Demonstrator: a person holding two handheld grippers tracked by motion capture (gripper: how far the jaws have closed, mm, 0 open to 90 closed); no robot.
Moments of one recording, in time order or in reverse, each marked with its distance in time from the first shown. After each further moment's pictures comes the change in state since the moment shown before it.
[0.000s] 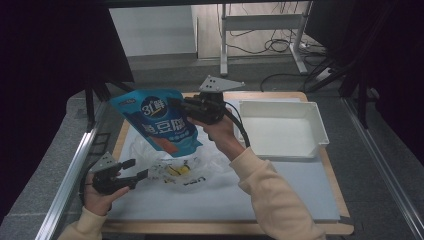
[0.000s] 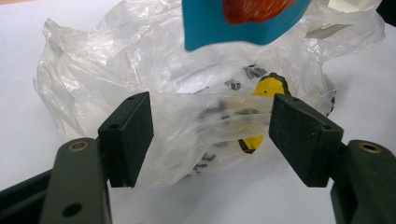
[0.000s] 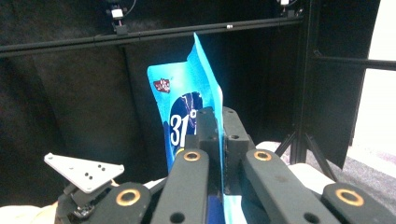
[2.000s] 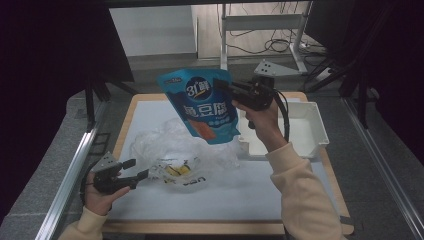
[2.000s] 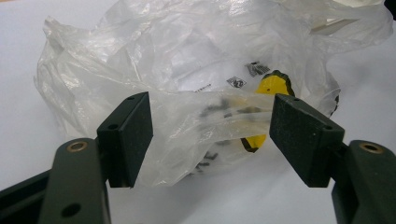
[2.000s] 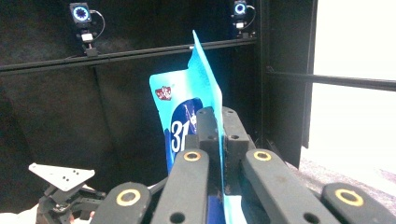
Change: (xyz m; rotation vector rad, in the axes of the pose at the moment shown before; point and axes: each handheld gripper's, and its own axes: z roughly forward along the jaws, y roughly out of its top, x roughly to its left) left arm 0.000 0.000 0.002 0.012 0.011 0.007; right arm -0.042 0.027 -0.095 -0.053 -0.128 0.004
